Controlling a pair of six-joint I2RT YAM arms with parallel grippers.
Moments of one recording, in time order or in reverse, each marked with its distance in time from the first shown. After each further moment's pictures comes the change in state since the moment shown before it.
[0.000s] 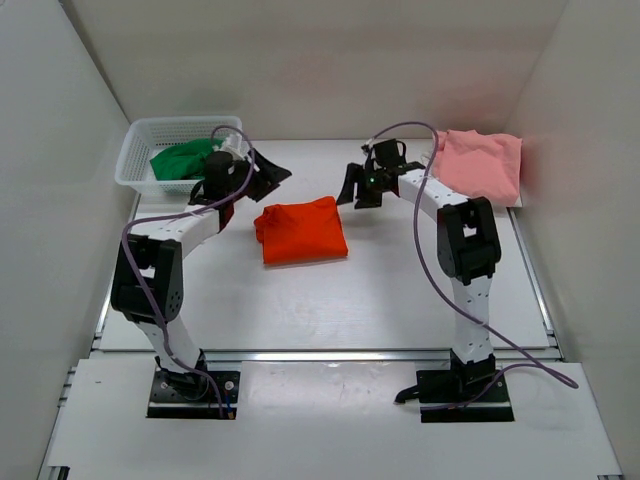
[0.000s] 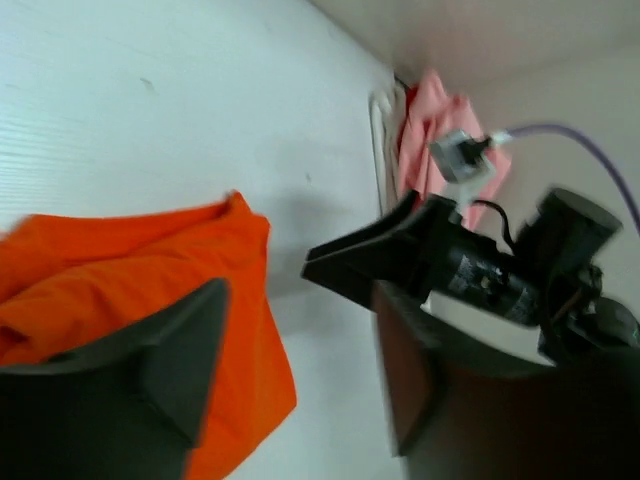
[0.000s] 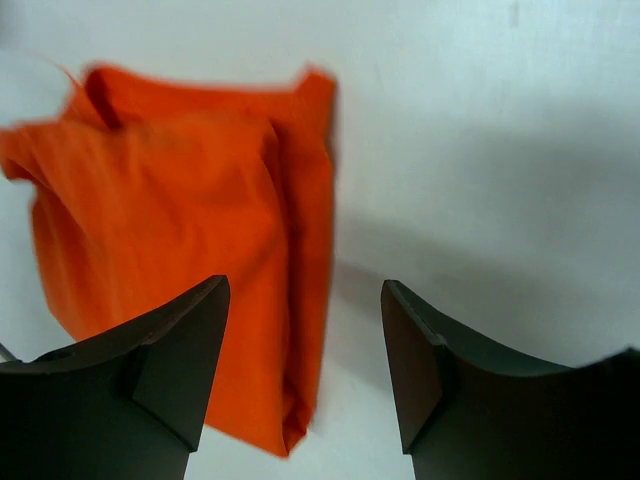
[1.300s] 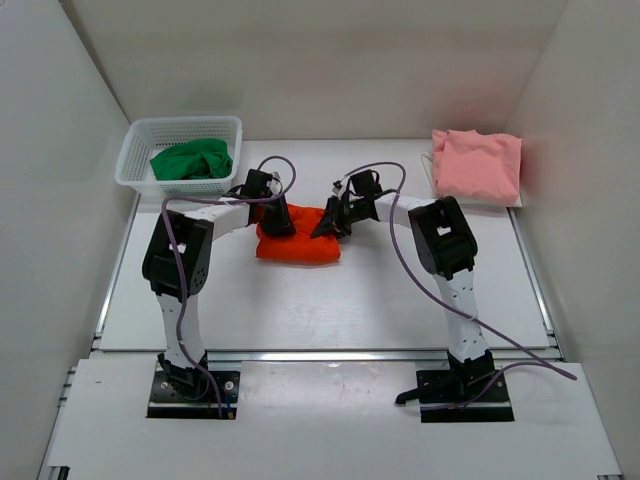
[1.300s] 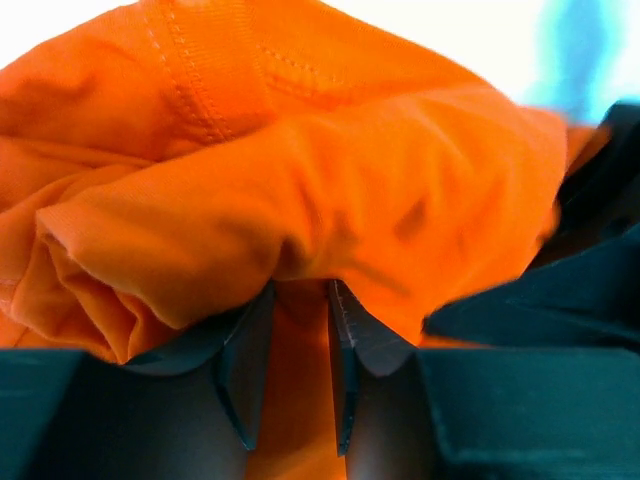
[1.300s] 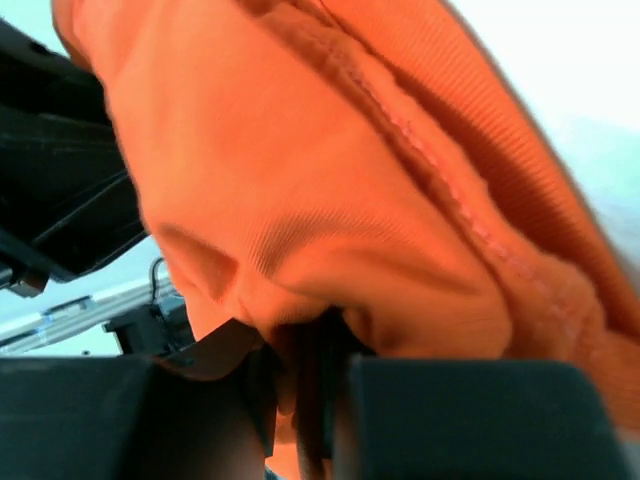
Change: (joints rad) left arm -0.148 0.255 0.166 -0.527 -0.145 0.419; right arm 0.100 0.114 -0.230 0.293 -0.459 0.311
